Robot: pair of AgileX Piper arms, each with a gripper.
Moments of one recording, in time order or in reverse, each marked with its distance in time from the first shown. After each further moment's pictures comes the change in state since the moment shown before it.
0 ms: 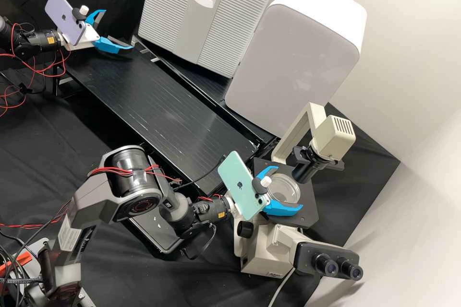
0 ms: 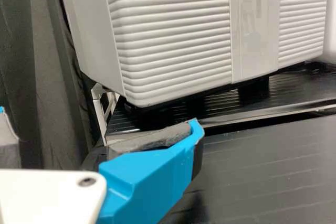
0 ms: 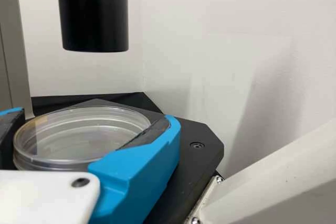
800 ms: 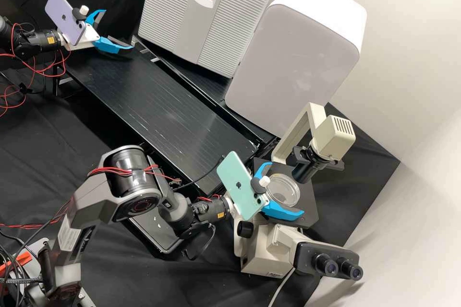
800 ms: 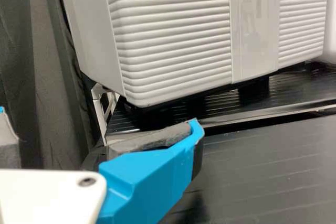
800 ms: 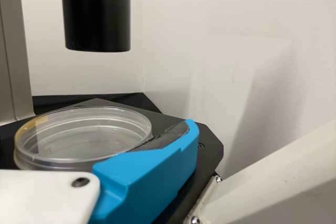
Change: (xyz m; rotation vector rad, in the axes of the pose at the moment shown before) left arm 0.000 0.000 0.000 0.000 0.000 0.000; right arm -0.005 -0.001 0.001 -0.002 -0.007 -0.012
